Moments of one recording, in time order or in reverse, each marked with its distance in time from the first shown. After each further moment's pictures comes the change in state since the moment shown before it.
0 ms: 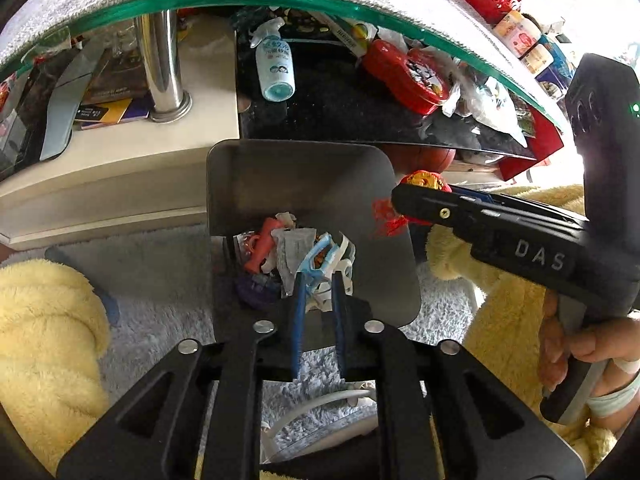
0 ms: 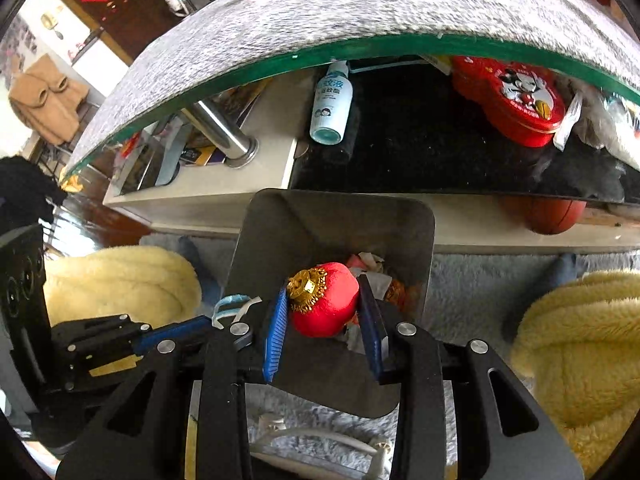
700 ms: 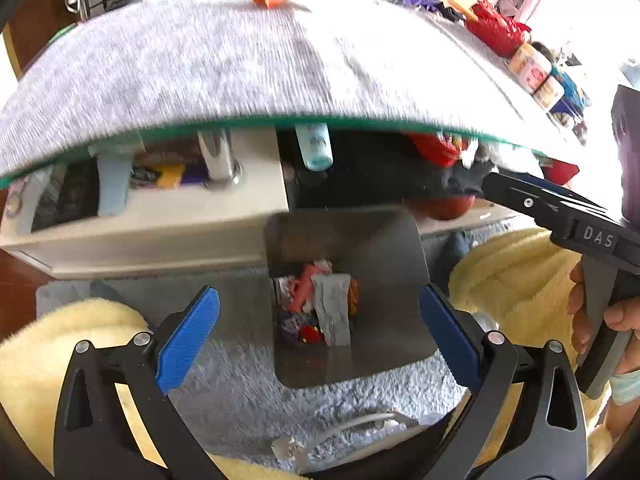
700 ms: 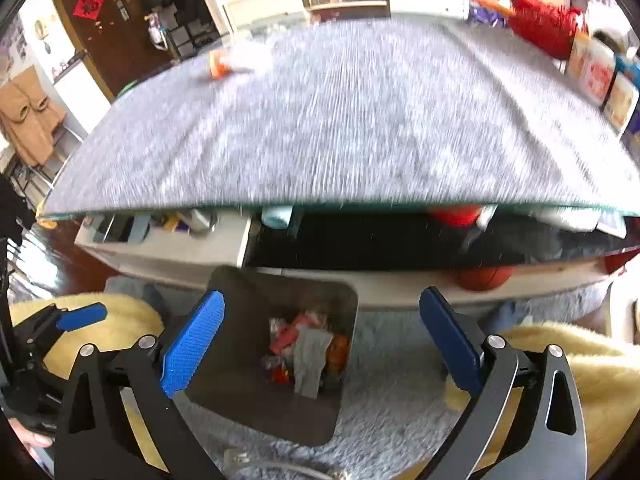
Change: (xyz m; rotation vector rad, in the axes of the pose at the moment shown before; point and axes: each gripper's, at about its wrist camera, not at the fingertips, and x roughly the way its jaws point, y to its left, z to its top) left arm -0.059 0.009 0.040 0.014 -0.124 0.120; right arm -0.073 -0.010 0.047 -0.048 -0.205 -0.158
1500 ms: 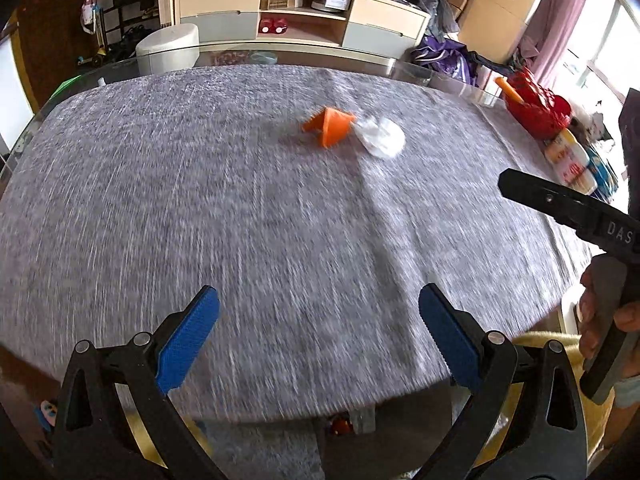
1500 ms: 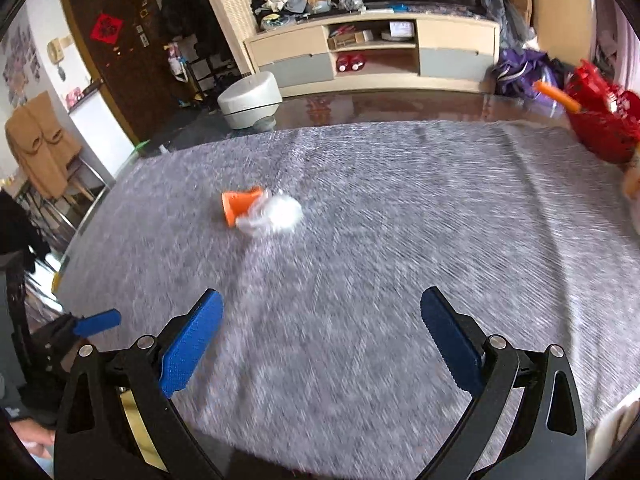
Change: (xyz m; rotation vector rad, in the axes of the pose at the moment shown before) left arm 0.003 0.057 0.165 -0.040 -0.106 0.044; right arm 0.045 0.029 0.172 -0.015 -0.075 0.089
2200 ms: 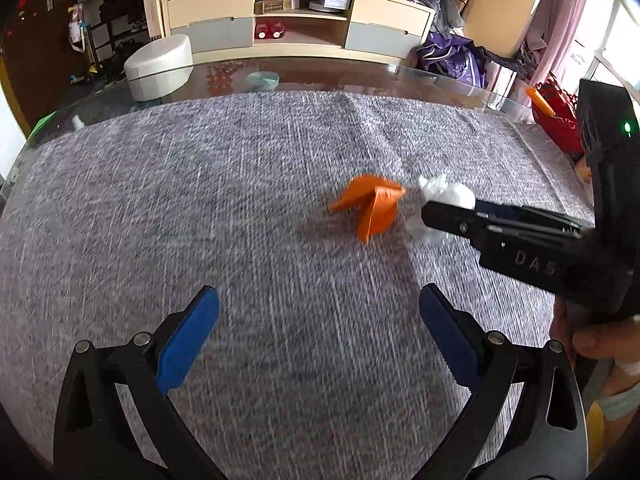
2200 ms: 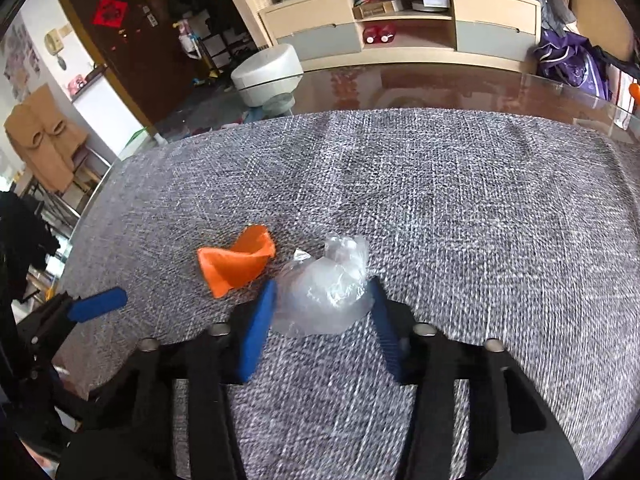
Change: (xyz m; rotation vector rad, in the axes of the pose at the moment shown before) left arm 0.061 0.013 0.082 0.058 -0.005 0.031; right arm 0.099 0.019 0.042 -0.041 0.090 0.081
